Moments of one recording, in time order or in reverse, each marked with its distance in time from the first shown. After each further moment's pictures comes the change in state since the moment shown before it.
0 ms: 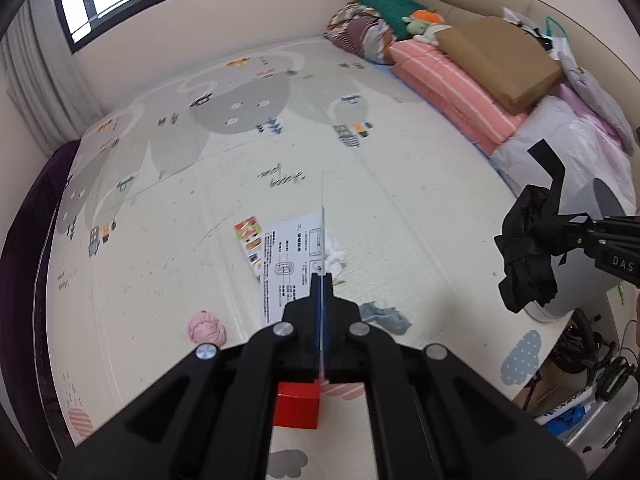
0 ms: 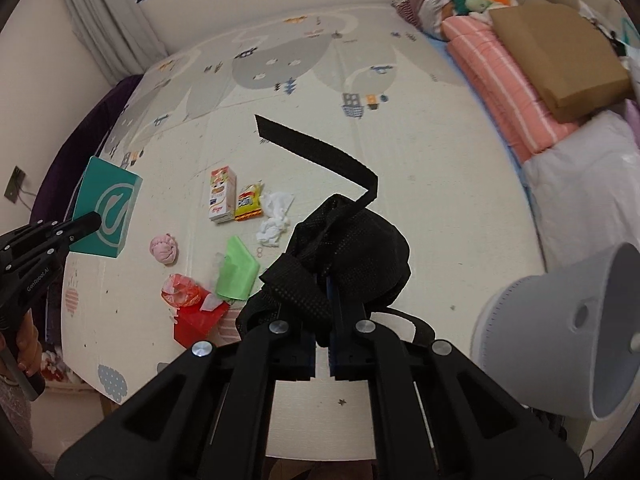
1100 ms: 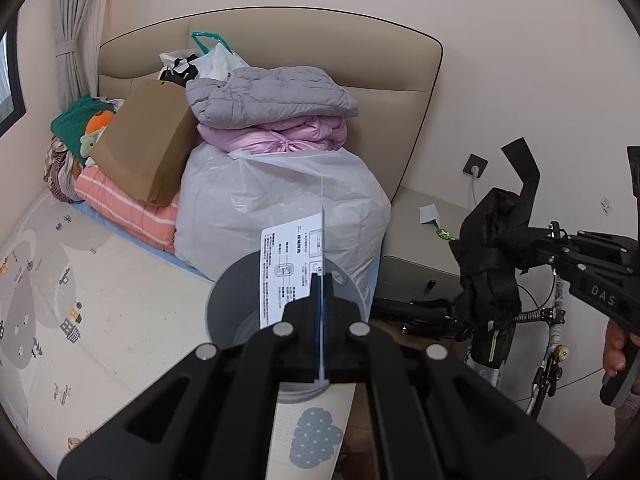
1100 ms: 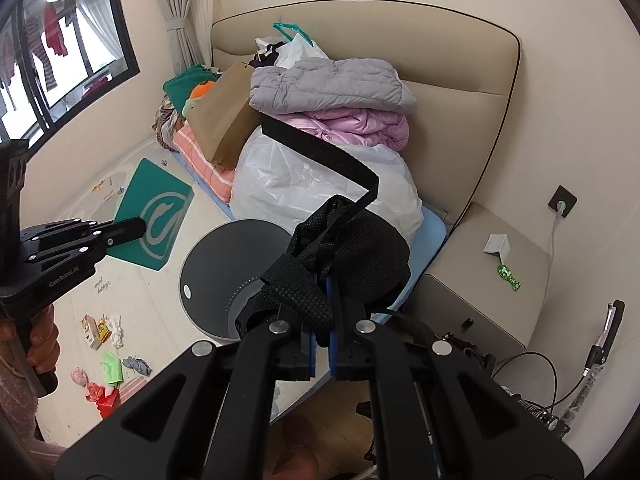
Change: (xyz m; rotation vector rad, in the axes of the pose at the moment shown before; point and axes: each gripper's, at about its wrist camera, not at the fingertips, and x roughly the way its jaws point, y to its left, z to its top) left arm -0.086 -0.457 0.090 0.601 -0.129 -0.624; right arm -0.292 -0.309 -0.193 0.563 -0.339 -0.423
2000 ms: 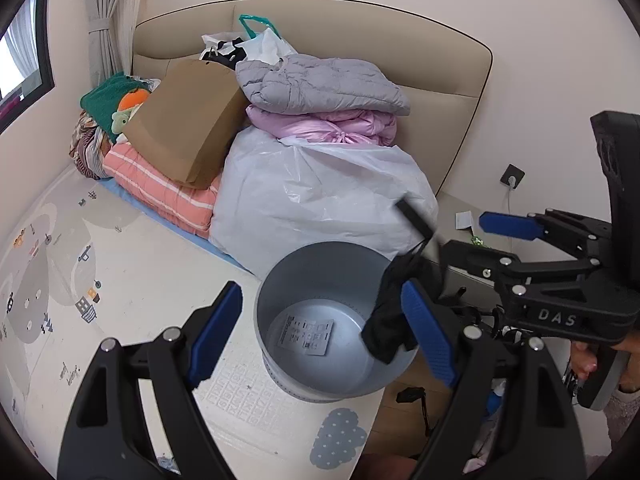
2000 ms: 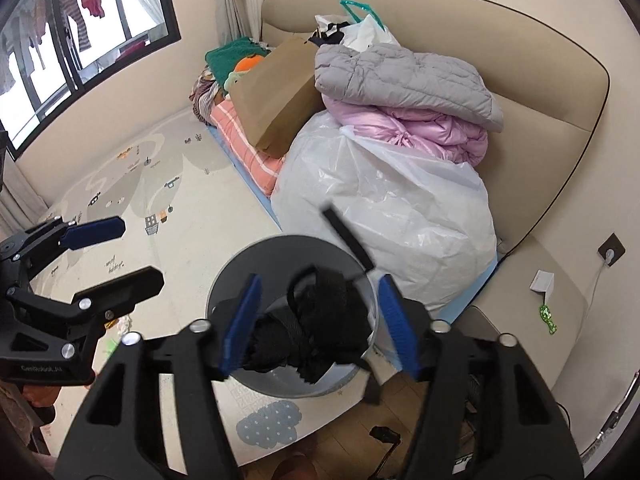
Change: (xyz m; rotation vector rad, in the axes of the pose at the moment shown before) left arm 0.009 0.057 -0.006 -0.087 0.021 0.100; right arm 0.087 0.080 0.046 -0.149 0.037 0.097
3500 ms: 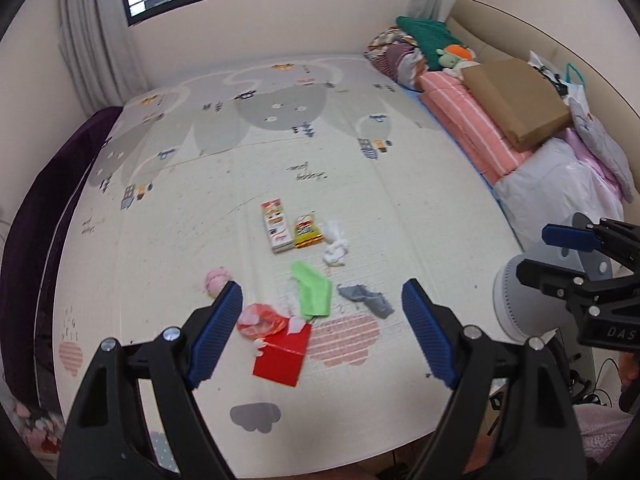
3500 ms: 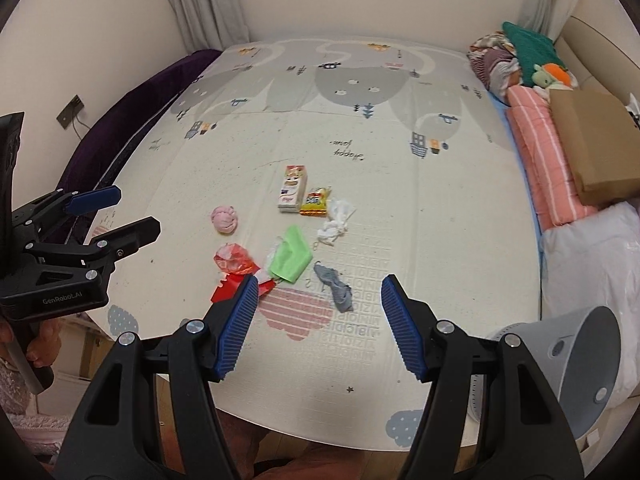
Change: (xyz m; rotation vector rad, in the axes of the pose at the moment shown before) left arm -0.252 0.222 -0.317 -0.715 0.062 0.632; right arm -0.001 0.420 -0.129 -0.698 0.239 0.504
